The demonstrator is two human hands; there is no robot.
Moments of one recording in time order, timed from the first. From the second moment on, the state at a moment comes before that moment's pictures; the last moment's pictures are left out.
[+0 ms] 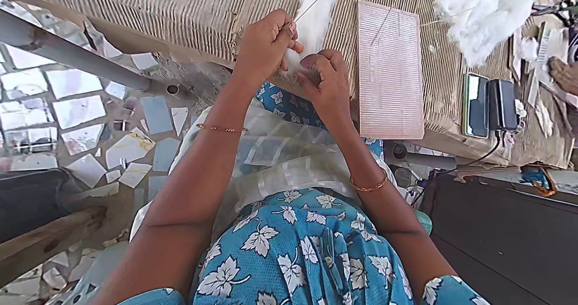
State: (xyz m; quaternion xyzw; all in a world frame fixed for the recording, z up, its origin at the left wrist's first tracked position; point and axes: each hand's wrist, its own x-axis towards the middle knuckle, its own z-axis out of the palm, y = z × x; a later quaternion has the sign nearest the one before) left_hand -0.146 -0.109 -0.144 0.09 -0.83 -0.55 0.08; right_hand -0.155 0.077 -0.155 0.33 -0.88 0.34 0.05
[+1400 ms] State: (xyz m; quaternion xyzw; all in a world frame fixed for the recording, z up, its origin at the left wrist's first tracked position) left_hand -0.129 -0.018 -0.130 -0.08 -0.88 -0.43 0.19; right_hand -0.229 0.253 -0.118 0.20 -0.89 0.40 -0.05
